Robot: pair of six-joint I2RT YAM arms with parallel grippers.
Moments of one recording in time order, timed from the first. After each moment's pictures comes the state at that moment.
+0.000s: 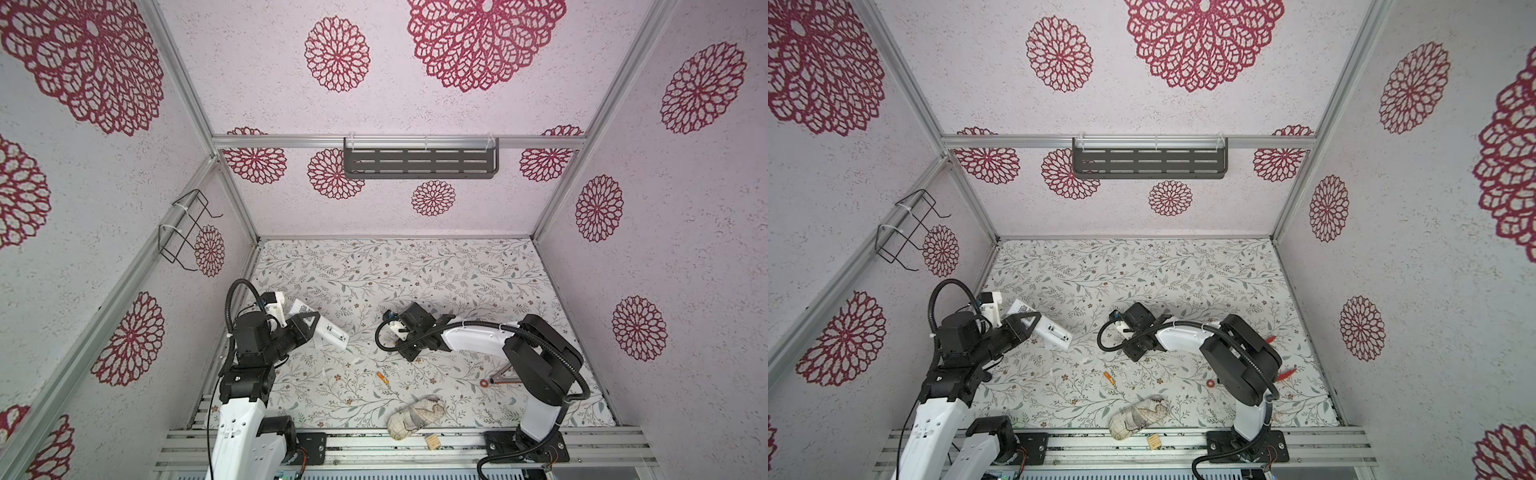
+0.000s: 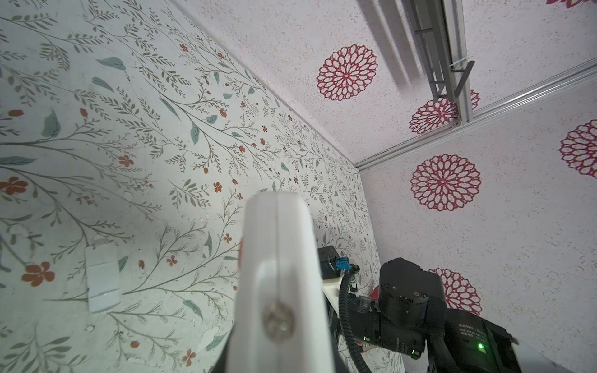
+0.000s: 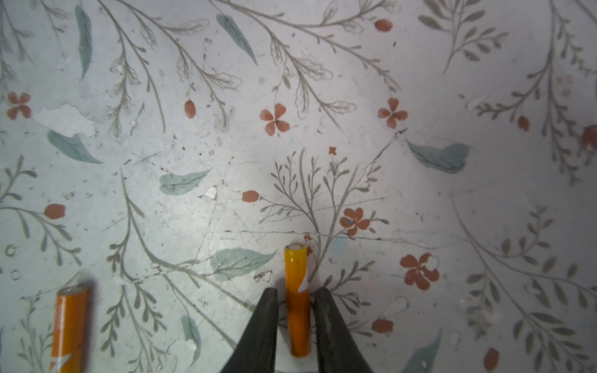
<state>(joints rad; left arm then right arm) 0.07 0.67 0.57 -0.36 0.54 -0.65 0.85 1.80 1.02 -0.29 -0.07 -0.02</state>
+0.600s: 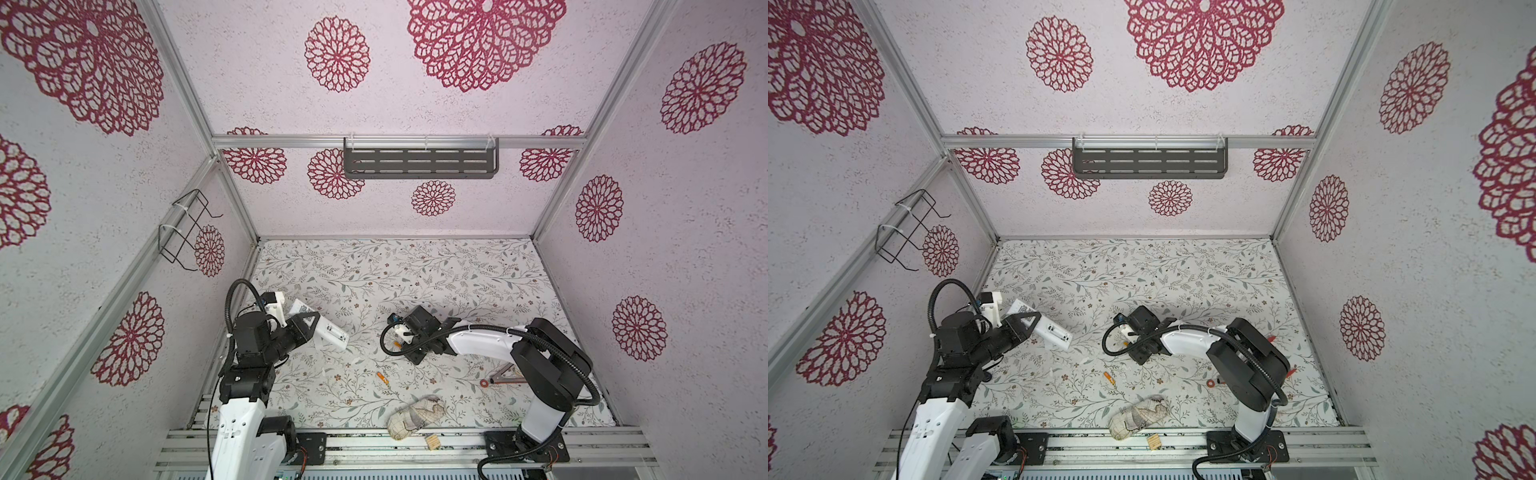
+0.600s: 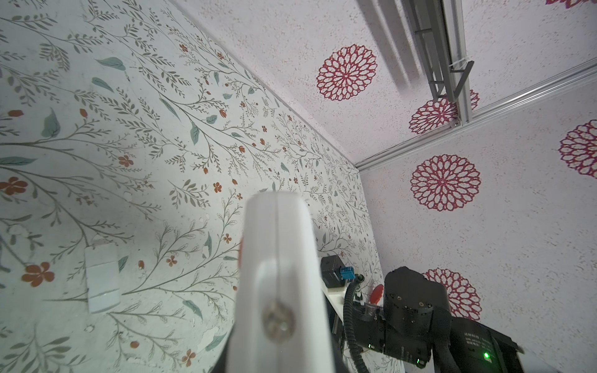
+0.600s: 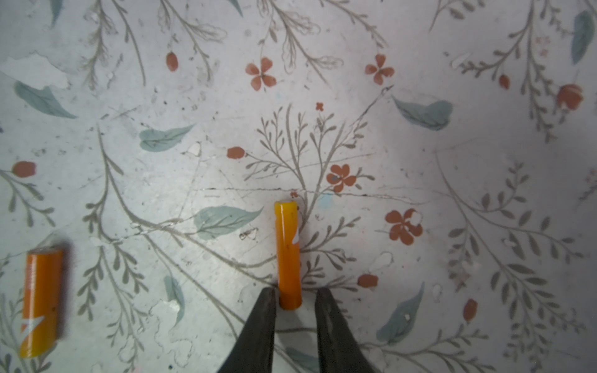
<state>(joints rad) 0.07 0.67 0.57 -0.36 0.54 -0.65 0.85 1.75 0.97 -0.31 -0.04 -0.05</state>
